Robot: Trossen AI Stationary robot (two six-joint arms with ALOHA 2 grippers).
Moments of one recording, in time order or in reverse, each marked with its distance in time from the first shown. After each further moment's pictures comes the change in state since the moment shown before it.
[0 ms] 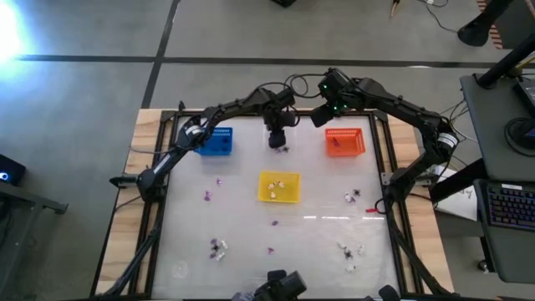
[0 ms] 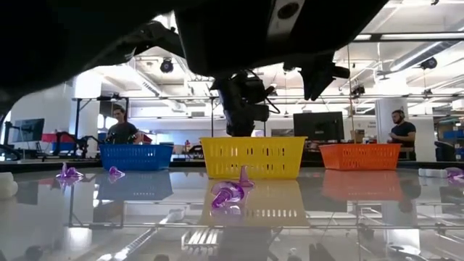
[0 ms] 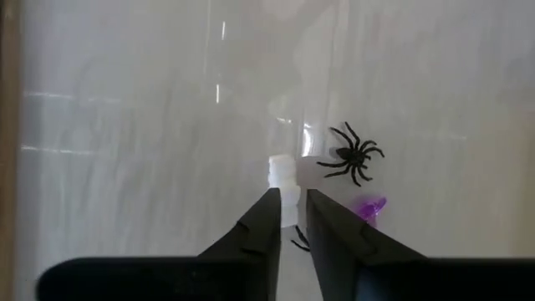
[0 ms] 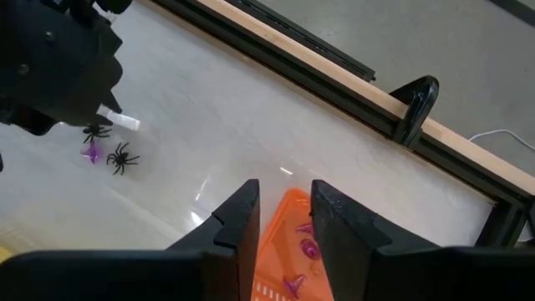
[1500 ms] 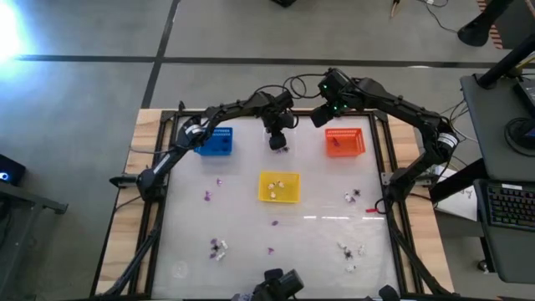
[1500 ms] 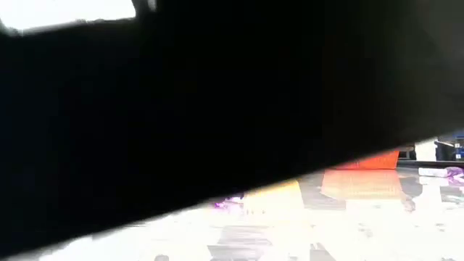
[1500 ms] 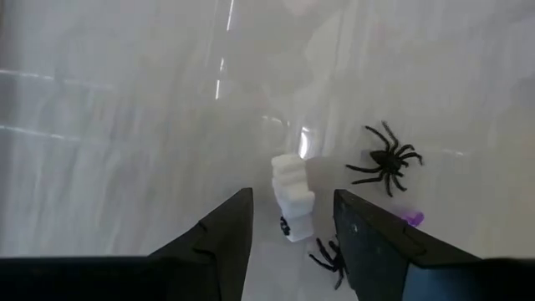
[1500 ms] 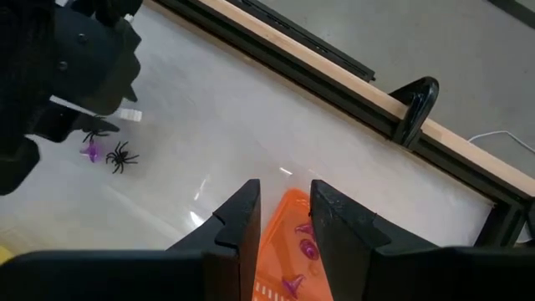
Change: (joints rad) left arm 0.009 0.004 -0.093 0.094 -0.003 -0.057; right arm 0.000 0.000 0.000 0.000 0.000 -0.005
